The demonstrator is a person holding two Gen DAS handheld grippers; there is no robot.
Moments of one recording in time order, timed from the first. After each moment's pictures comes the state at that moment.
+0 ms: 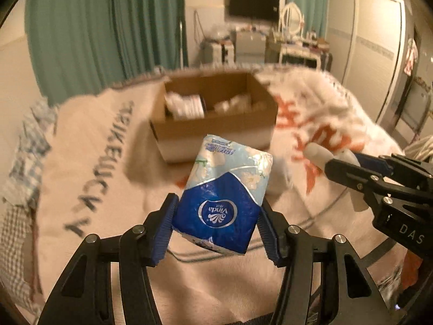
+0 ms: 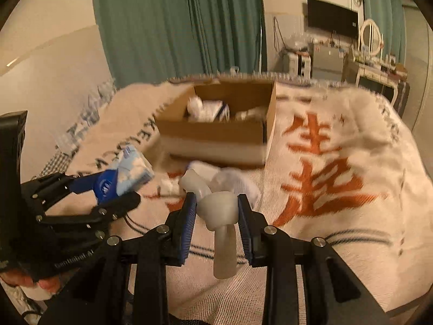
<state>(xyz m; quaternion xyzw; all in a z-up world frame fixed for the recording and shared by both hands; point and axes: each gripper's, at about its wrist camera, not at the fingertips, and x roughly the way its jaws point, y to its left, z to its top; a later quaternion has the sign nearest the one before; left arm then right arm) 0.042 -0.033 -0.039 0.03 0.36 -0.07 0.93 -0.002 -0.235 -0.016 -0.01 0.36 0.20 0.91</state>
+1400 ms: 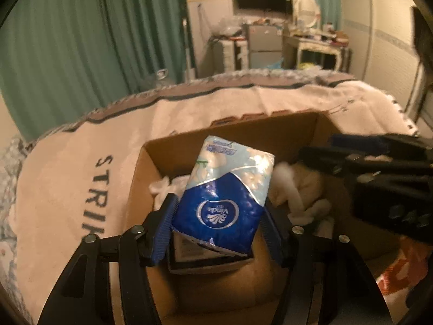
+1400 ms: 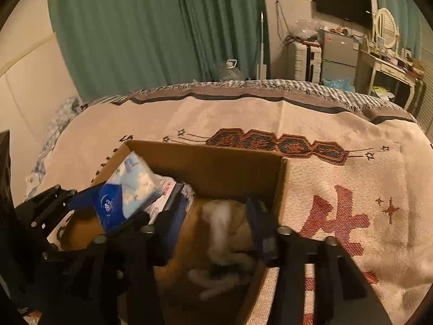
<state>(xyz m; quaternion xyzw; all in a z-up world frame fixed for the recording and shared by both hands) 0.292 -0.046 -0.074 0.07 0.38 -0.03 0.92 0.301 -0.208 -0.040 0.00 0.40 0.20 0.89</state>
